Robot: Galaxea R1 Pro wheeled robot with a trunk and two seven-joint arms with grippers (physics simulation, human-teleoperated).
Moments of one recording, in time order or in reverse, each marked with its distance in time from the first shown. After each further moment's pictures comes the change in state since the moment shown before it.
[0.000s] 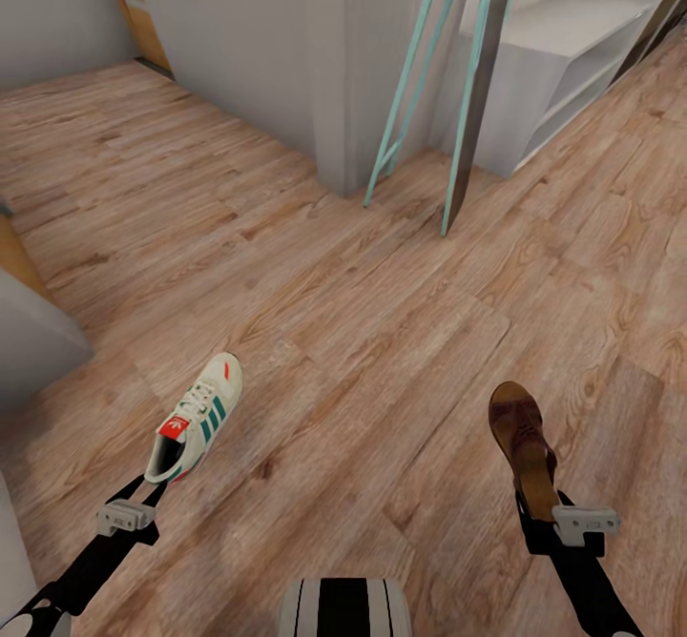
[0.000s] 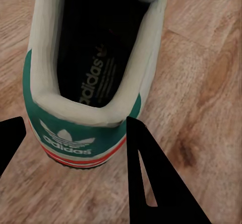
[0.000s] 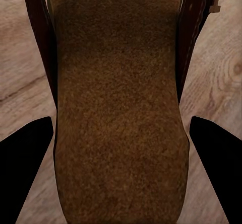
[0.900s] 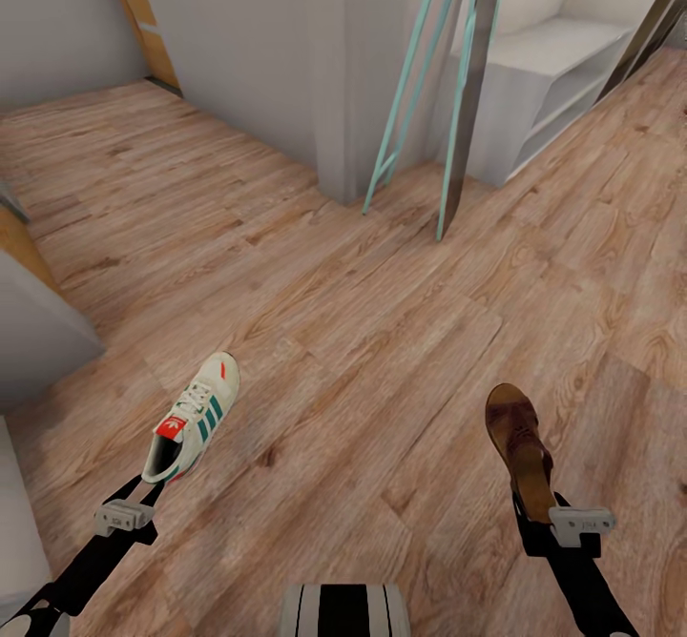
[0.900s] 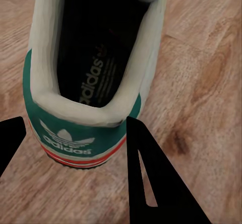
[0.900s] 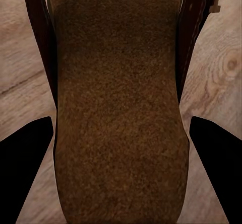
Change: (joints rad) left arm 0.002 0.001 0.005 0.000 0.005 -0.001 0.011; right arm 0.000 0.002 0.009 0.009 0.010 0.000 0.000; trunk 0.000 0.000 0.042
